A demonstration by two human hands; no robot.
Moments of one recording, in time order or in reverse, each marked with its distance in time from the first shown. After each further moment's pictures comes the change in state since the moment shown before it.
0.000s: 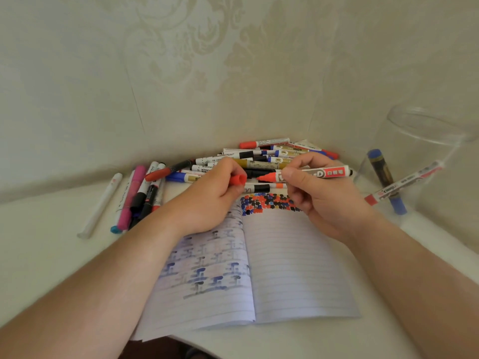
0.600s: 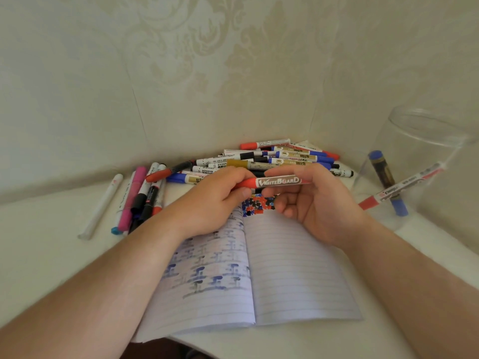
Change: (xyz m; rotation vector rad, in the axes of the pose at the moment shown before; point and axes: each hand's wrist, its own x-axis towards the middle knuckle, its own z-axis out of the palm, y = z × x) left_hand 0.006 -0.004 0.004 0.061 -0.002 0.161; right_hand 0.008 0.011 0.001 0.123 -0.134 0.171
